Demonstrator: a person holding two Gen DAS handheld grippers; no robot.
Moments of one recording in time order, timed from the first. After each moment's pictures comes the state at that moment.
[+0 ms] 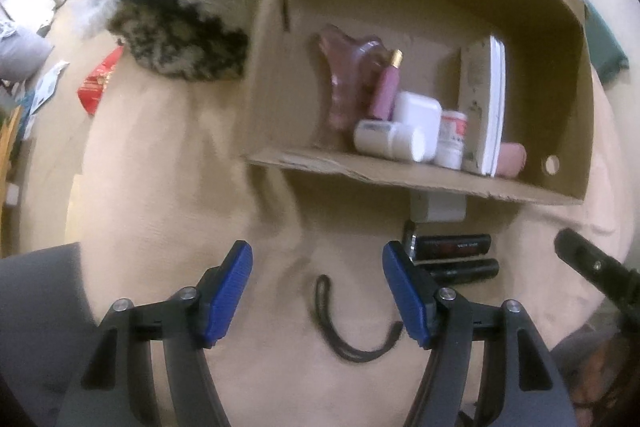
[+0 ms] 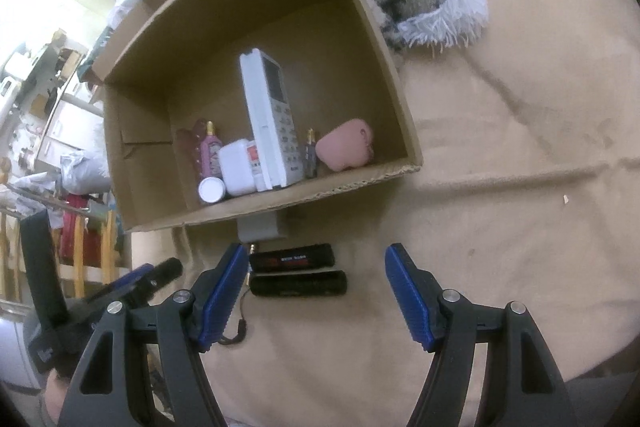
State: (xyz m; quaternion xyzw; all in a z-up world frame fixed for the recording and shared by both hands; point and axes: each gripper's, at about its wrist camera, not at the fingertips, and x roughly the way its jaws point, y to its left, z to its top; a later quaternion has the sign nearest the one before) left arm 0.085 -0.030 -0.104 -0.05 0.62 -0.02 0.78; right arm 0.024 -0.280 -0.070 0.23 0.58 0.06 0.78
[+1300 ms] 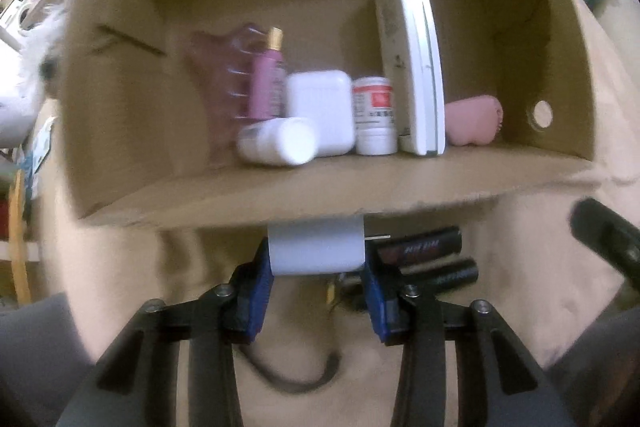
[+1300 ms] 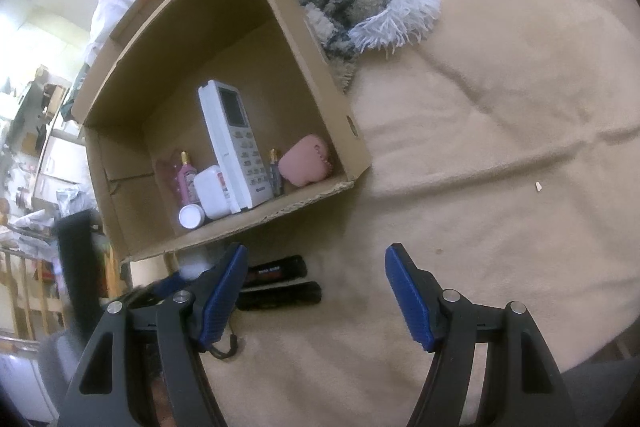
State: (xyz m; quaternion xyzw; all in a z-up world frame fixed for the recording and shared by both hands) left arm 0.100 -0.116 -0.109 0.05 0.63 -0.05 0.77; right arm 0.019 -0.309 -0.071 0.27 0.57 0.02 0.78
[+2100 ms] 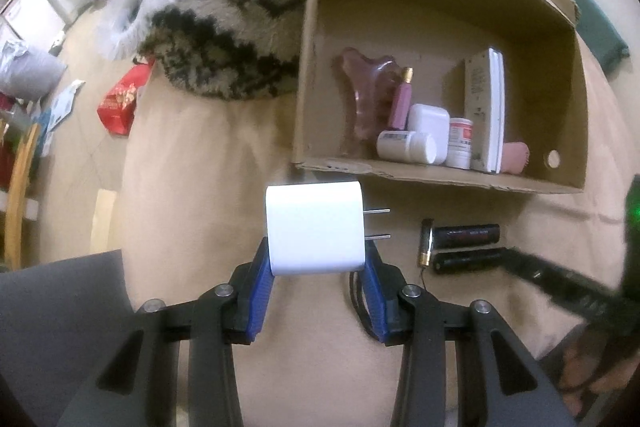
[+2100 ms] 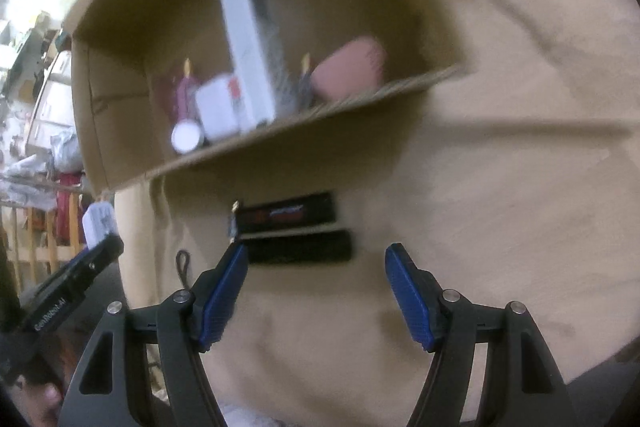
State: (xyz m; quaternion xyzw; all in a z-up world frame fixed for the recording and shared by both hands) left arm 0.069 -0.012 -0.072 -0.02 0.60 0.00 0.80; right arm 0.022 -0.250 -0.114 0.23 0.64 0.07 0.73
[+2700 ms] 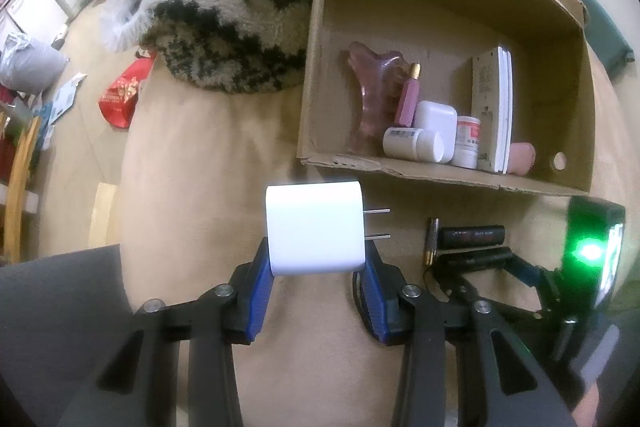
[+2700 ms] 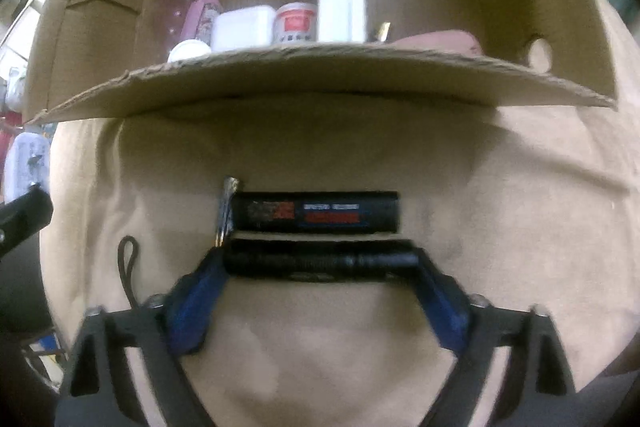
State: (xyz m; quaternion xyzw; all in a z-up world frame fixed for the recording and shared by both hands) left arm 0.071 -0.012 -0.076 -0.02 0.61 0.00 0.79; right arm 0.020 -0.172 -0.135 0.06 0.64 0.03 0.77
